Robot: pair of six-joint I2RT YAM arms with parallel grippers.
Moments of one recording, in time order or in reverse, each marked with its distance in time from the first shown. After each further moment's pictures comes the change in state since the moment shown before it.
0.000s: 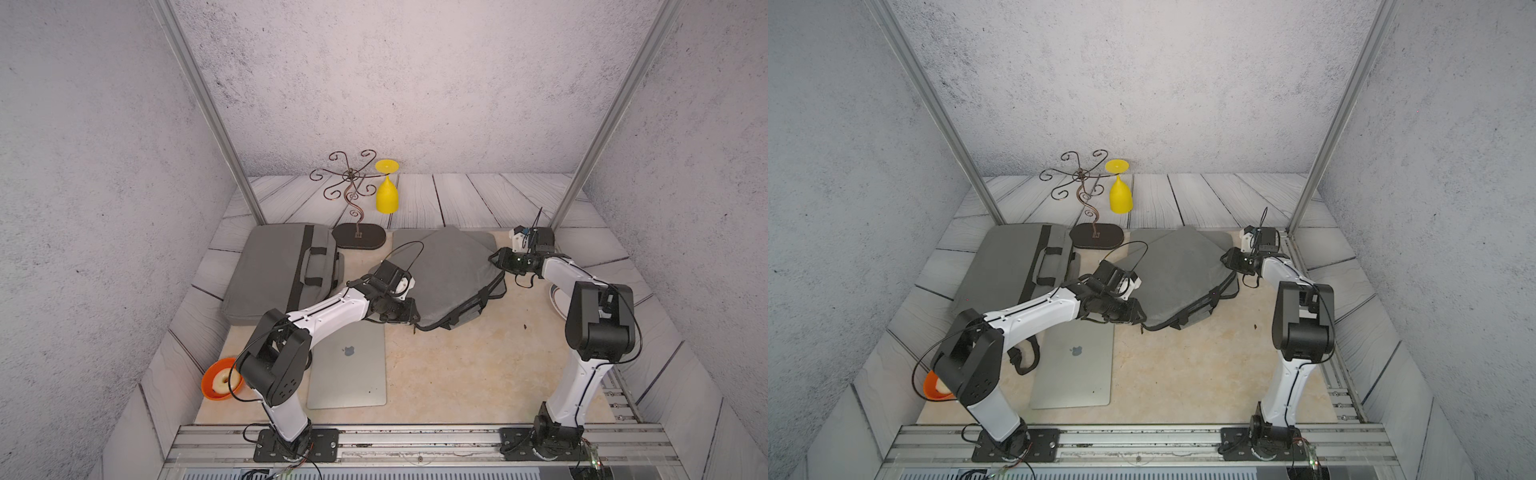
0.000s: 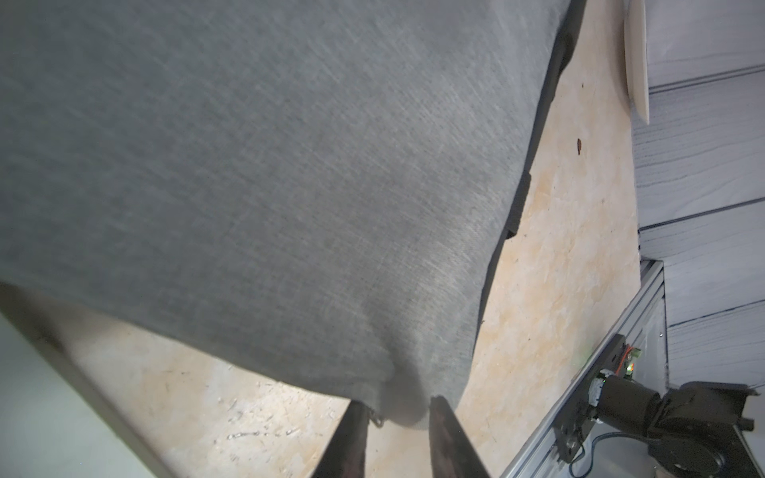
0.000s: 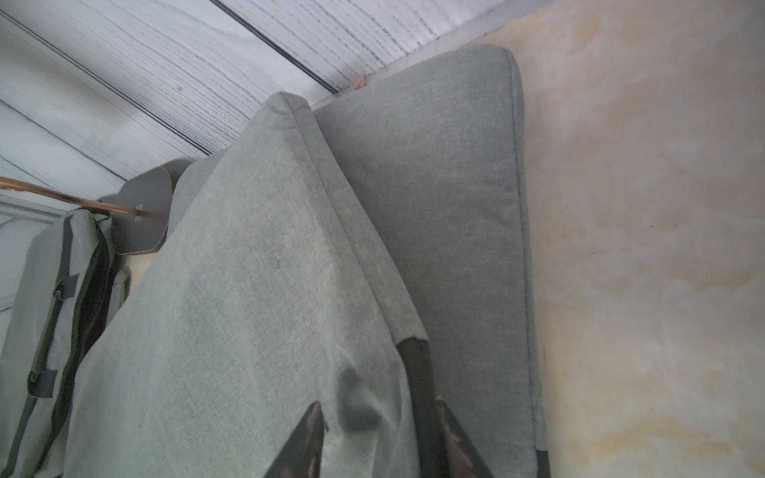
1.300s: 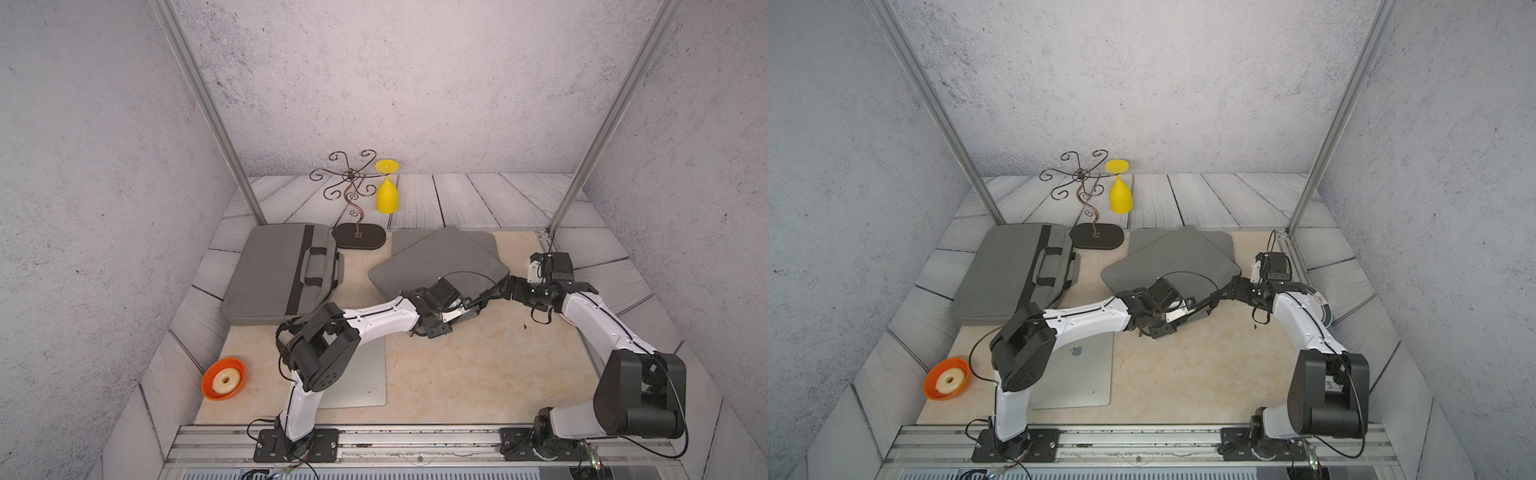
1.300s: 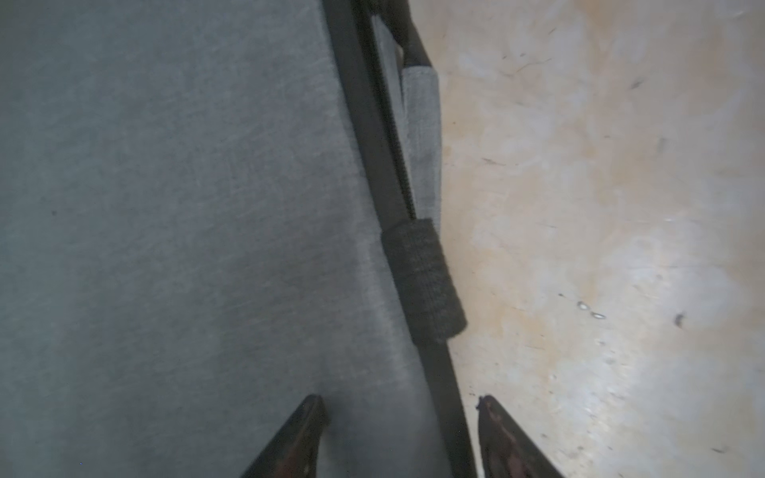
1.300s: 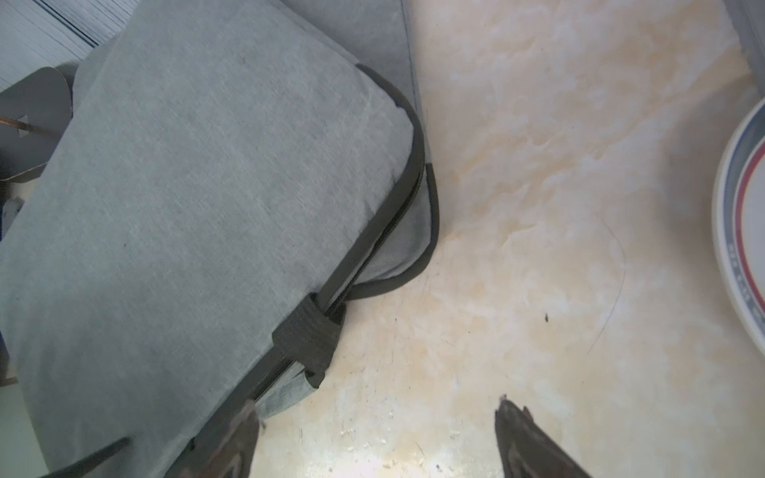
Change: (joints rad) left arm -0.282 0.300 0.282 0.003 -0.570 0.843; right arm 0.008 -0.541 -0.412 -0.248 0.237 0.006
